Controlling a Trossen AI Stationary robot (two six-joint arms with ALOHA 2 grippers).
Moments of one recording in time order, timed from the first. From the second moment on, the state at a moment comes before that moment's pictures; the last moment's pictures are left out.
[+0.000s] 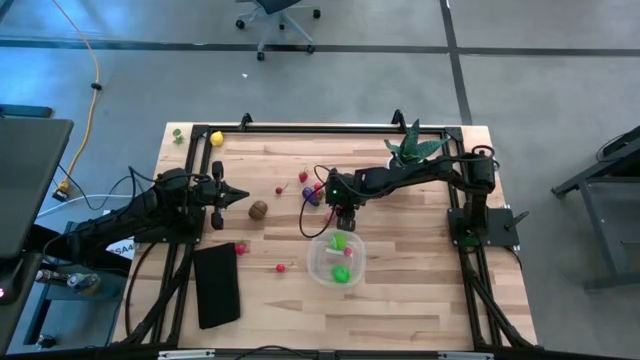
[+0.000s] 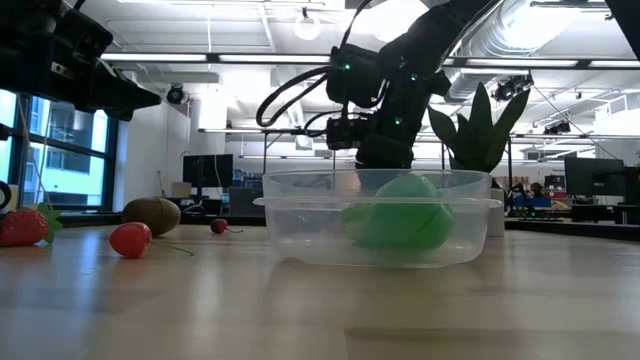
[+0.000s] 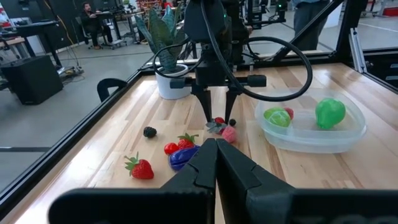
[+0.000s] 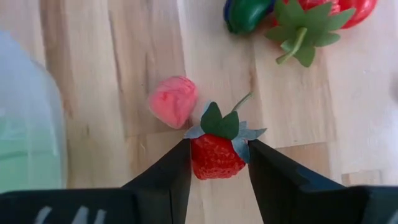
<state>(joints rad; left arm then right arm) 0.53 0.02 0.12 -0.27 0.29 0.16 -0.14 1.91 1.21 -0.47 -0.03 -0.02</state>
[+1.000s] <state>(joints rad) 0.53 0.02 0.12 -0.27 0.30 0.16 0.06 1.72 1.29 -0.50 0.01 0.09</state>
